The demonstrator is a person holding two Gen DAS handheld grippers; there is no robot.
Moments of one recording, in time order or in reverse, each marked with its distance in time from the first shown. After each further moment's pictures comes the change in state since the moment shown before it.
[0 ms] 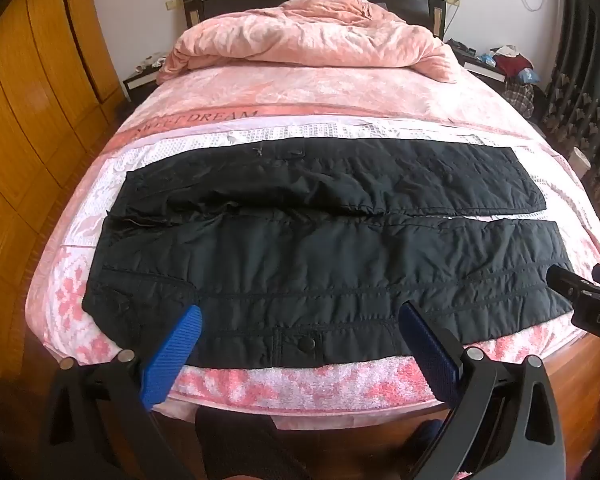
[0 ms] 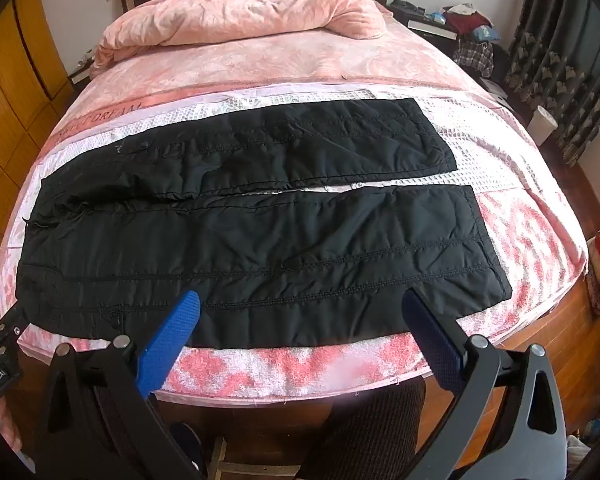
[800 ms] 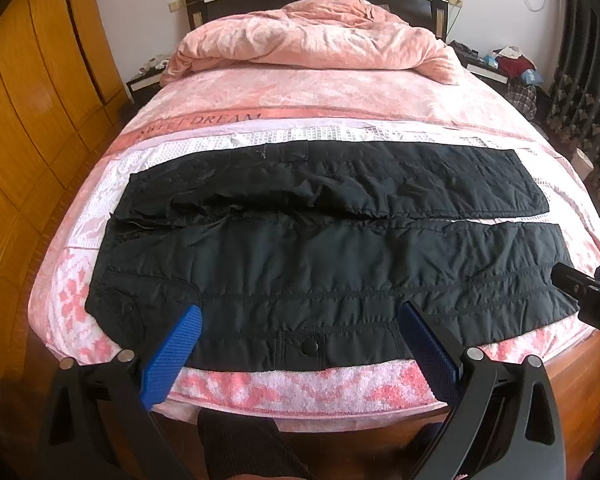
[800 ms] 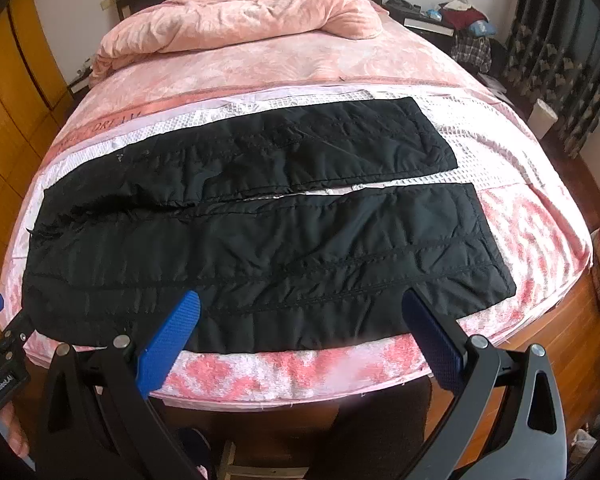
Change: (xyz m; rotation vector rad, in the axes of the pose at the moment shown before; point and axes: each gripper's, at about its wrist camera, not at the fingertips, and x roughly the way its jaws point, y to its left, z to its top) left arm -0.003 -0.002 0.000 0.000 -0.012 0.016; right arm -0.001 -0.004 0.005 0.028 -0.003 0.017
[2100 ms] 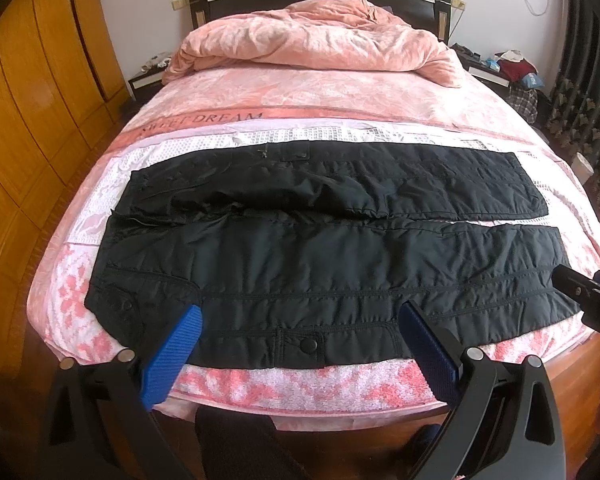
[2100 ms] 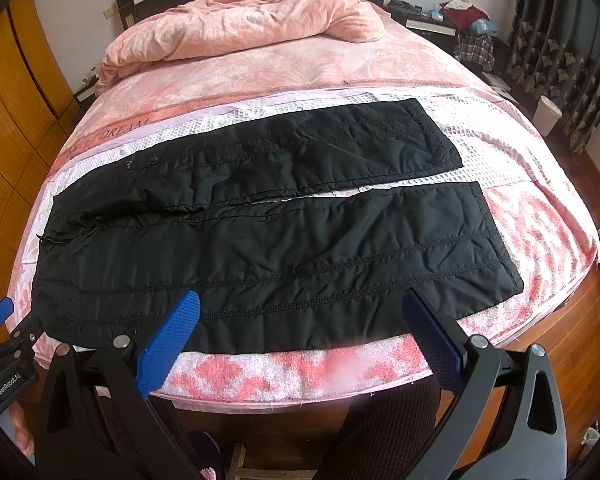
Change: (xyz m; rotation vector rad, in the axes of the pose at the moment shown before) left arm 0.001 0.005 -0.001 -0.014 0.005 -0.002; right arm -0.002 -0.002 -0.005 0.018 -0.021 0.039
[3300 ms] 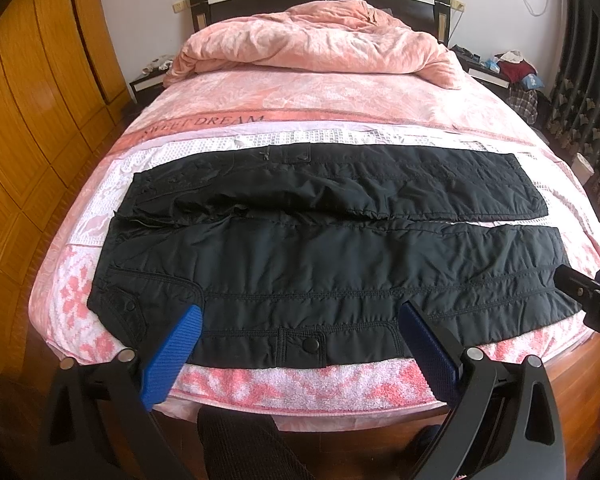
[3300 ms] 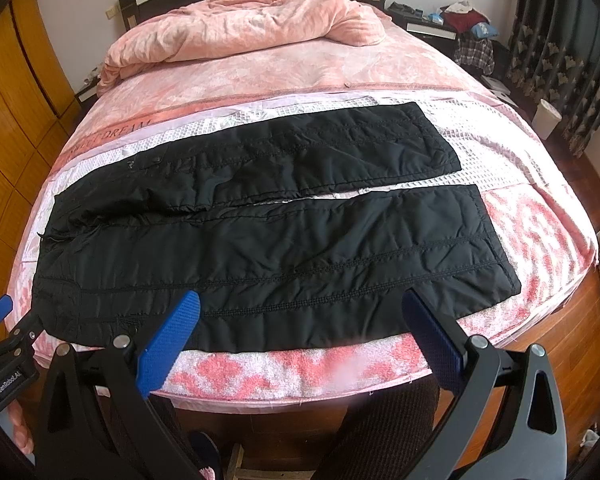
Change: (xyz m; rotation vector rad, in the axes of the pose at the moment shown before) left arm -0.005 0.002 0.000 0.000 -0.008 0.009; right arm -0.006 -0.001 -0.002 -0.006 -0.014 0.000
